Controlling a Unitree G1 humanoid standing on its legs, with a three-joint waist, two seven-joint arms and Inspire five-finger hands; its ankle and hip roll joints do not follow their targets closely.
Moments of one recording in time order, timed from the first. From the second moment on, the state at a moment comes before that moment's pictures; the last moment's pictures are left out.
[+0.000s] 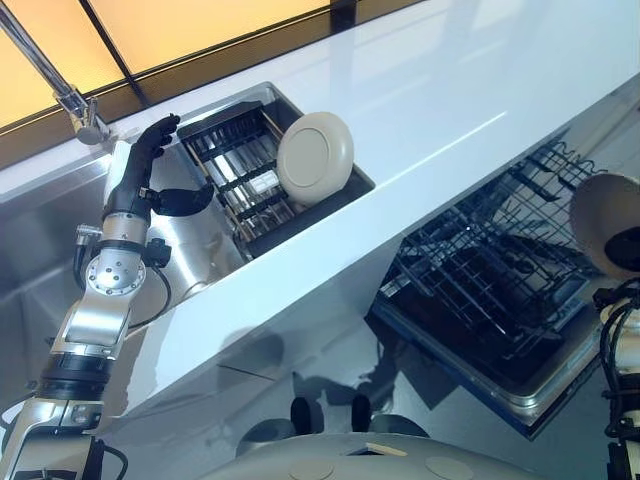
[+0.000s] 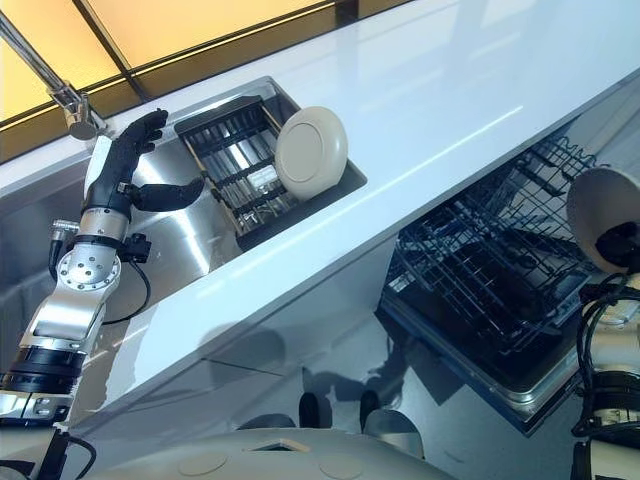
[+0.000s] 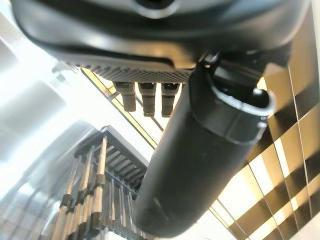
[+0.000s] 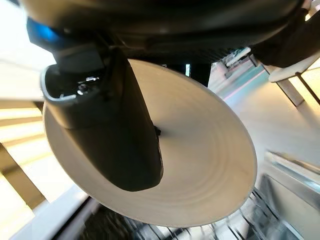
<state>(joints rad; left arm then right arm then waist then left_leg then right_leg) -0.17 0.69 0.02 0.05 -0.06 -0.02 0.18 -0.12 -0.76 -0.24 0.57 -0.12 0.11 -0.55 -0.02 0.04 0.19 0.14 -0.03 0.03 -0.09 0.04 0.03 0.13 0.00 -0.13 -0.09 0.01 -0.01</state>
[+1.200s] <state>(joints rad) -0.21 0.81 0.02 0.04 -0.12 -0.09 0.22 -0.38 -0.84 0.02 0.66 -0.28 0.29 -0.38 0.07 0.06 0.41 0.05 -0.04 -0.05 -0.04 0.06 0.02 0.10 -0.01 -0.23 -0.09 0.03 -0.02</state>
